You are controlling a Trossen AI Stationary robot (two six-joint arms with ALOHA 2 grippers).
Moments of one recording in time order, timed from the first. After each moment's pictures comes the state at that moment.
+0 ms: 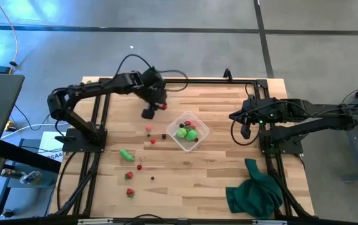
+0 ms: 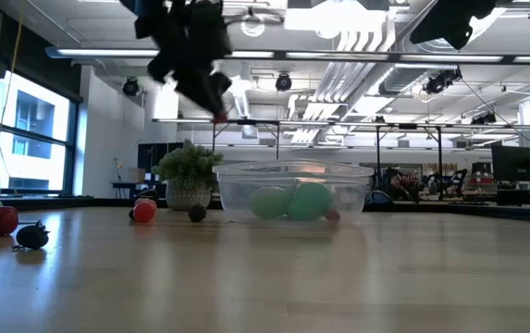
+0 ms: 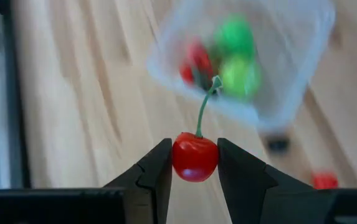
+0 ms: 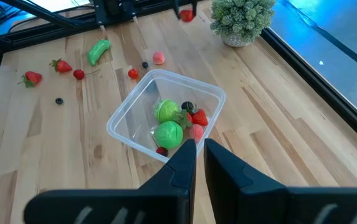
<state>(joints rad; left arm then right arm) 0.58 1.54 1.25 -0.71 0.33 0.73 0.03 0.76 0.90 -0.74 0.23 0.27</state>
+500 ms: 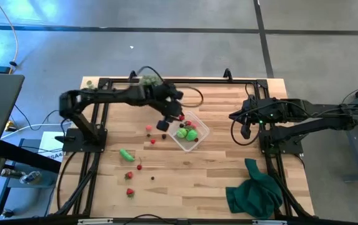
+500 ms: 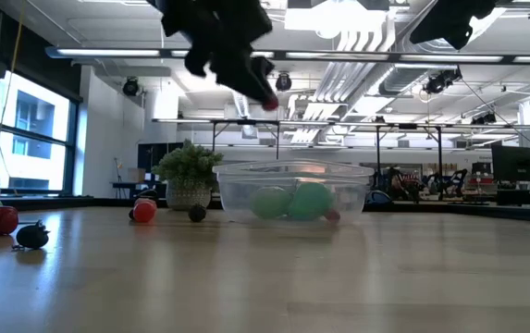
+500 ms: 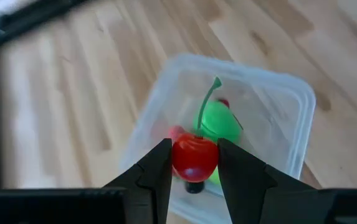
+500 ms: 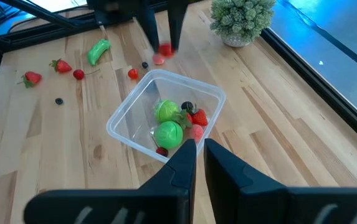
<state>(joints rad) 0.37 1.67 1.31 -0.49 0.29 0.65 0.03 0.76 0.90 -0.74 0.23 0.27</state>
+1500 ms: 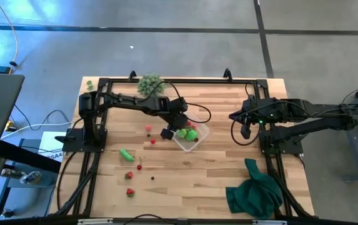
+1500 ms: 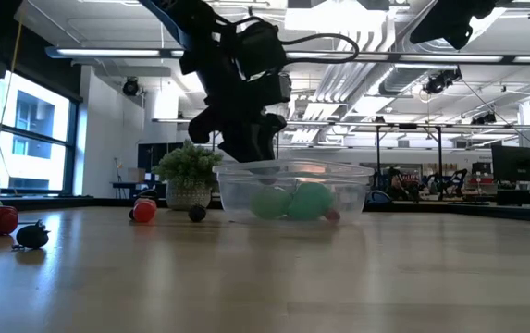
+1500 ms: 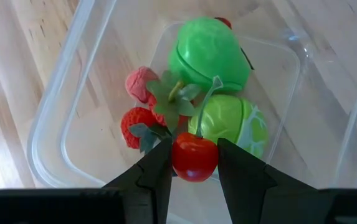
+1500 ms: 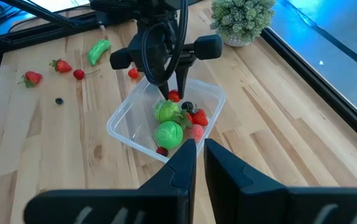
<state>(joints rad) 0.31 1.90 1.31 -0.48 0.15 0.68 0.03 0.76 0.90 -0.74 0.23 0.27</state>
